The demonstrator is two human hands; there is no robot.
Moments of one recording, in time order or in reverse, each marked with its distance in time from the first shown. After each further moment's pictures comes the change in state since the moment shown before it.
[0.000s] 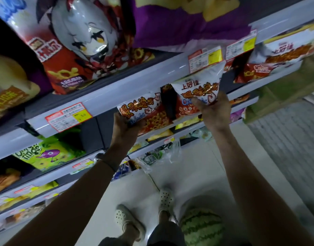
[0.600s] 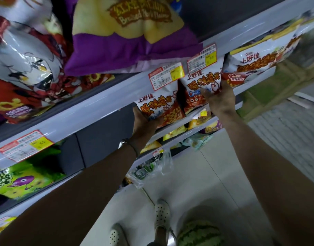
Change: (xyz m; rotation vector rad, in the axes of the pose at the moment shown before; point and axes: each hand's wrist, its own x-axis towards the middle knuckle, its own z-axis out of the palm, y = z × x) left_hand 0.050 0.013 0.121 0.055 -0.097 -0.005; right_hand 0.093 0.058 -0.048 0.099 -0.001 0.336
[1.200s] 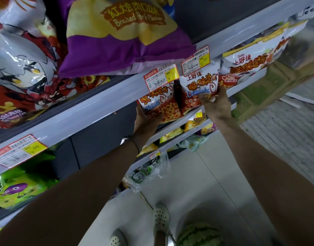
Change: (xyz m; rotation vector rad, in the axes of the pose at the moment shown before) left_hand 0.013 0.007 0.016 0.049 -0.033 -0.100; right_hand -0.018 0.005 -0.006 -0.041 0.018 0.049
